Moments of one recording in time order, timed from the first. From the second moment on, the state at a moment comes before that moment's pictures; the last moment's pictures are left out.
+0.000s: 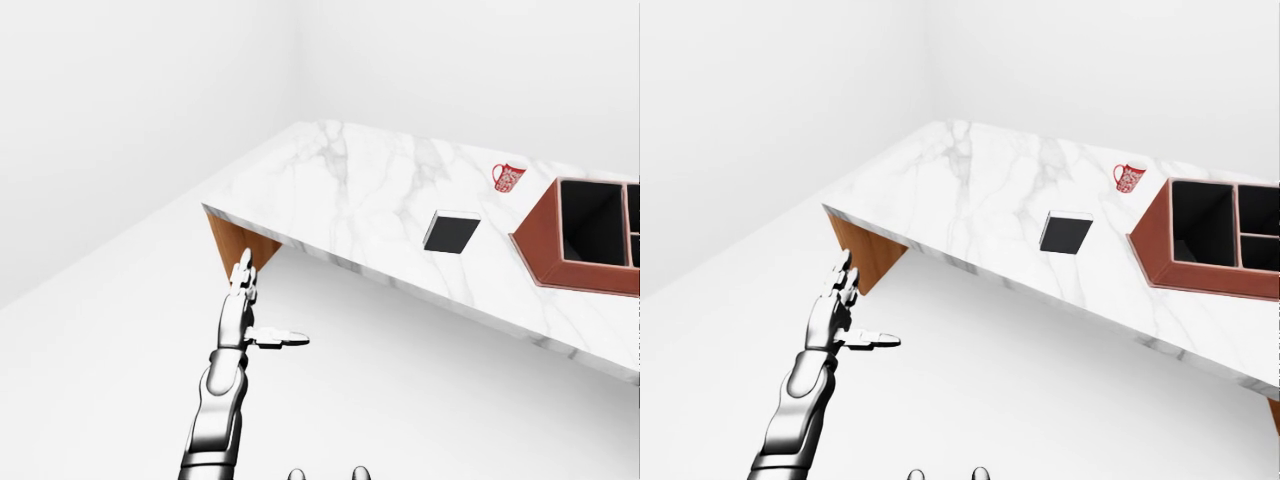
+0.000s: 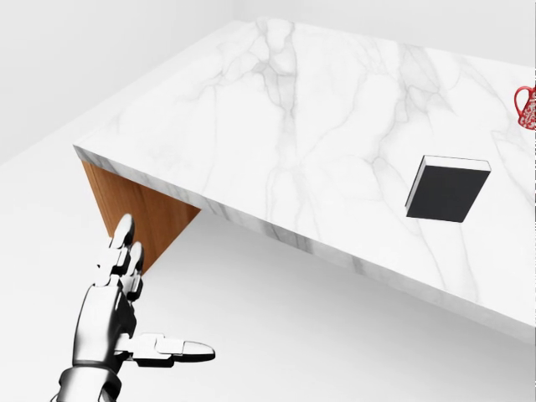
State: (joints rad) left arm 0.00 0.02 0.02 0.05 0.02 -0.09 -0.06; right arm 0.20 -0.71 -1.41 0.15 1.07 0.09 0.14
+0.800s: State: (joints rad) left arm -0.03 0.02 0.03 0.12 0.02 -0.09 -0.07; right arm 0.20 -0.72 -1.41 0.17 1.06 0.09 0.13
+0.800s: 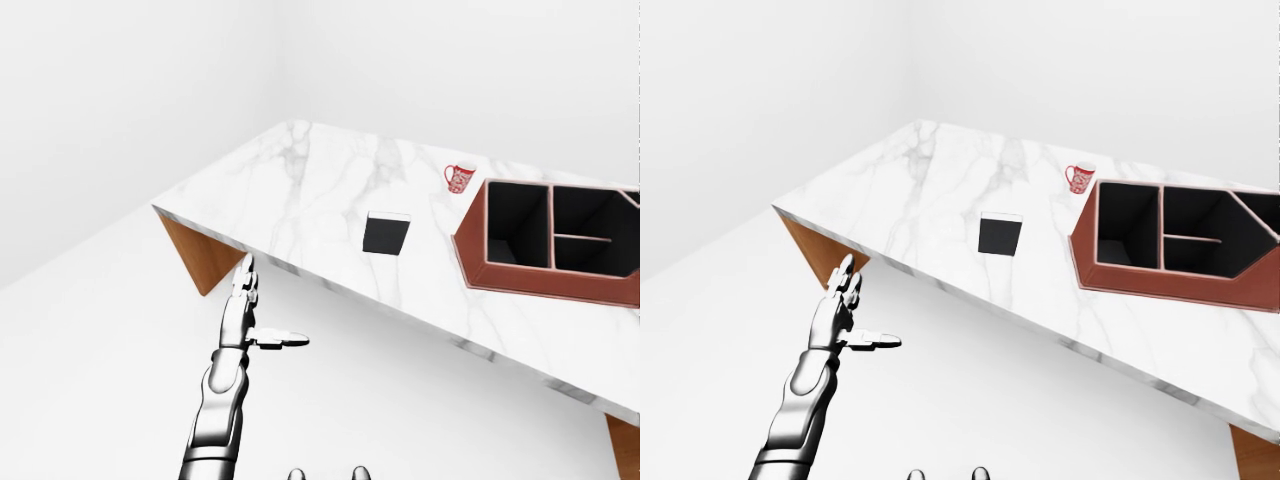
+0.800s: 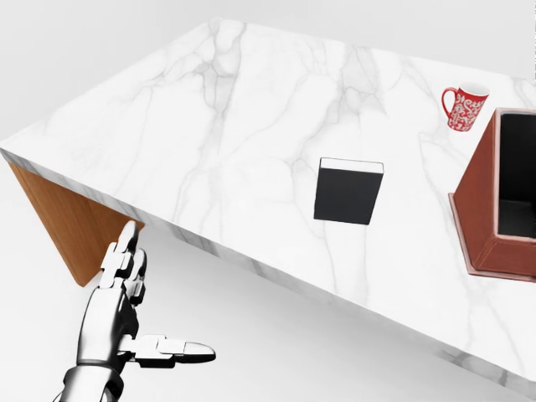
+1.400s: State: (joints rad) left arm -0.03 0.02 0.03 0.13 0.02 -0.09 -0.07; right arm 0.20 -0.72 -1.41 0.16 1.07 0.09 0.12
